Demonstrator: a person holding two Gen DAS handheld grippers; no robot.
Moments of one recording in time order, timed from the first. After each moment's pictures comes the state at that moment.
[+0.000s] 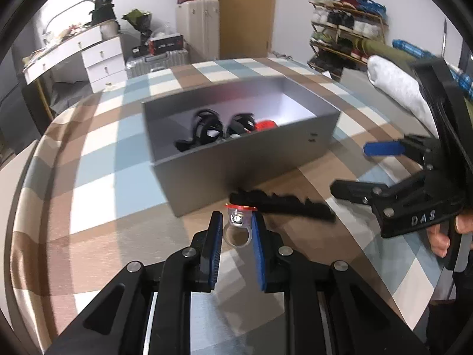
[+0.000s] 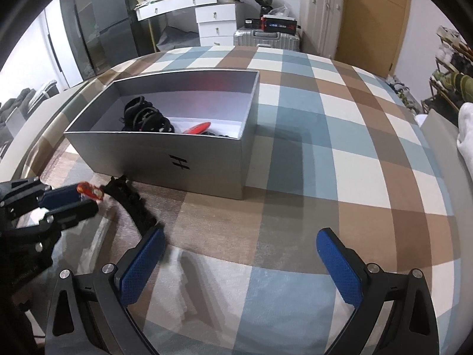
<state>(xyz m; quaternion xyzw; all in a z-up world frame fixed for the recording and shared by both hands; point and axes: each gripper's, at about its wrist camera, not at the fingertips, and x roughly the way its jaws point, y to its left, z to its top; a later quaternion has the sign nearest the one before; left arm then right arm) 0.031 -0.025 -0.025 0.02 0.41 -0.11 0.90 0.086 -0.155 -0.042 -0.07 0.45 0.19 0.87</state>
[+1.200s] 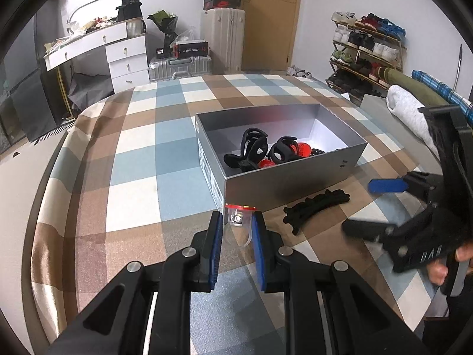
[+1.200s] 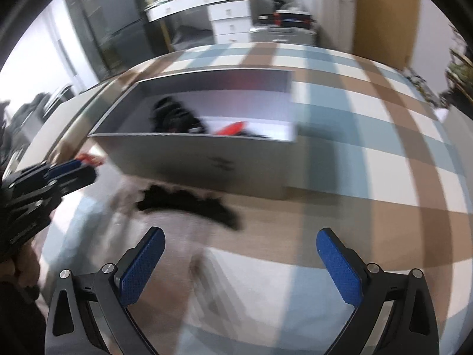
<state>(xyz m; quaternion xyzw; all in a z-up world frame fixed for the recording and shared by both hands) 0.031 0.010 -0.011 -0.01 0.39 -0.07 0.92 0.082 -0.127 -0.042 -0.05 0.47 0.25 0.85</state>
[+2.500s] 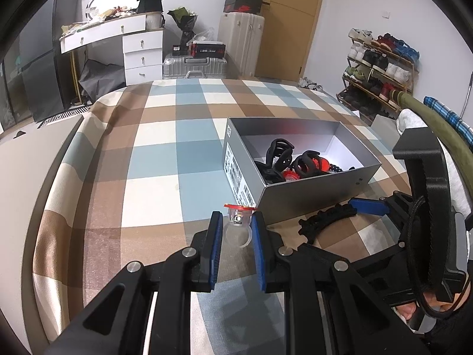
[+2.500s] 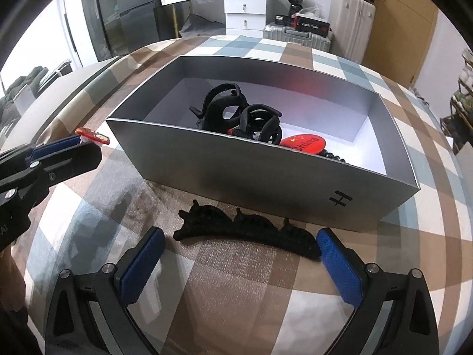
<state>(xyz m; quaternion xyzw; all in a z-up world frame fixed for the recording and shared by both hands) 0.032 0.034 -0.010 -0.06 0.39 -0.05 0.92 0.085 -0.059 -0.056 -0.11 0.46 0.21 0.86</state>
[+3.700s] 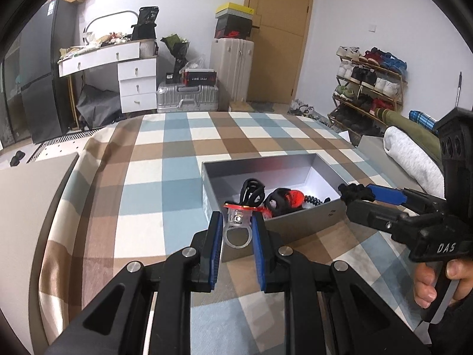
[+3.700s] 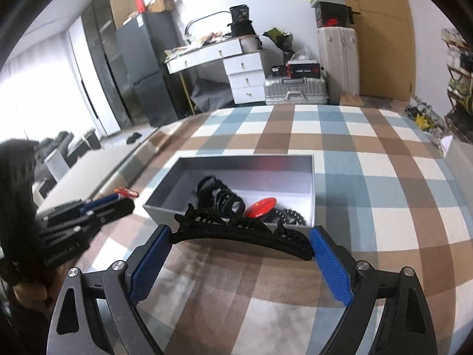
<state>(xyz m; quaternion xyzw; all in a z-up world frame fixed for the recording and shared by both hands) 0.034 0.014 0.016 -0.05 0.32 -0.06 0.94 0.079 -0.141 0.011 0.04 0.35 0.28 0.90</state>
